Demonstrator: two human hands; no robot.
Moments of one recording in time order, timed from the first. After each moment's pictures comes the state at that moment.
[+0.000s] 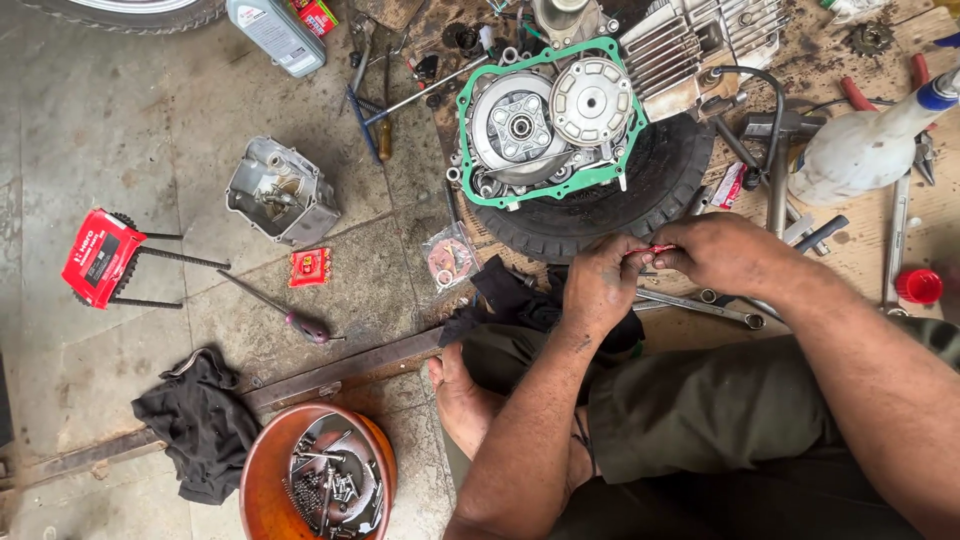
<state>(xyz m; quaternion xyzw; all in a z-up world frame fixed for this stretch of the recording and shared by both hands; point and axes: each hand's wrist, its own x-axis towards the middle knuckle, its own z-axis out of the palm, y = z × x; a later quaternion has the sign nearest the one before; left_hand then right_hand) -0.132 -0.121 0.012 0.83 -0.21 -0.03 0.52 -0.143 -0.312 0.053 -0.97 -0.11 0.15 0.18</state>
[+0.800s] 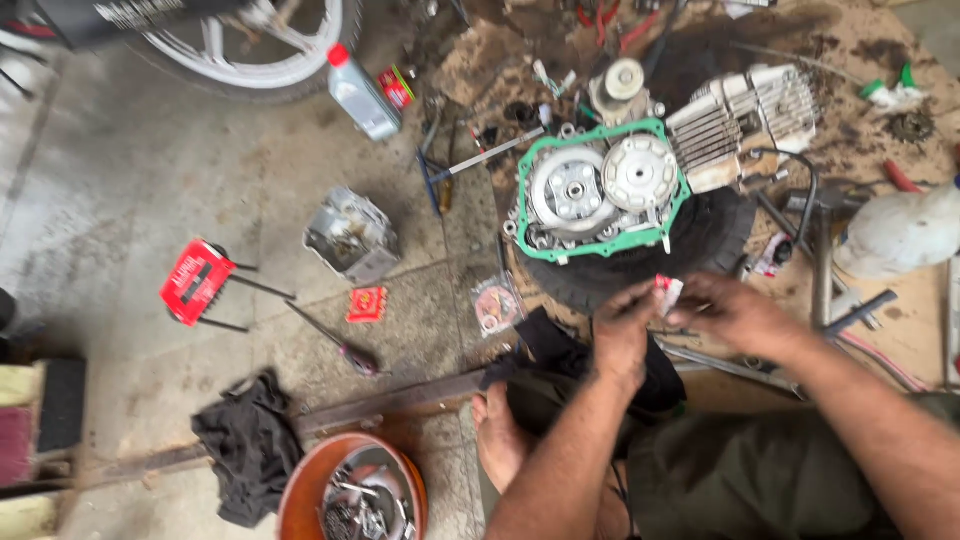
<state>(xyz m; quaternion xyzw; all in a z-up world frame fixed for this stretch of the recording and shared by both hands) -0.131 -0.120 -0.022 0.54 0.07 -0.14 0.83 -0.136 -0.308 -0.002 -0.85 -0.01 0.16 0.51</state>
